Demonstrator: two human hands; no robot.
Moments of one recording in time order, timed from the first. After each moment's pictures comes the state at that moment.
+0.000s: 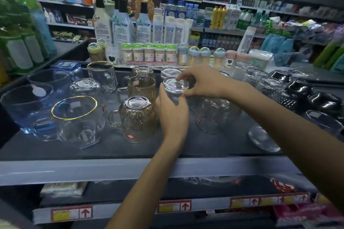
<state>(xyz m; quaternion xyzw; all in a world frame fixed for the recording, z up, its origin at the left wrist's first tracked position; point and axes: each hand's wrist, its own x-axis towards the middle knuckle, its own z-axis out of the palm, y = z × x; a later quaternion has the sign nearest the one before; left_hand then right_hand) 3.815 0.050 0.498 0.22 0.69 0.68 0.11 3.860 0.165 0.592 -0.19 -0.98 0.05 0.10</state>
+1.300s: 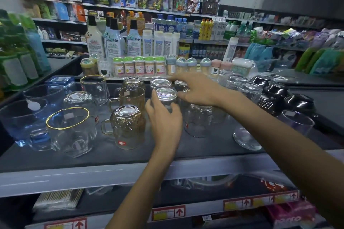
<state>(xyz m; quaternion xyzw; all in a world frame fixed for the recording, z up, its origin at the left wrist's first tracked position) 3.836 0.036 0.509 0.28 0.70 0.66 0.05 3.893 0.144 0.608 -0.20 -0.97 0.06 0.13</state>
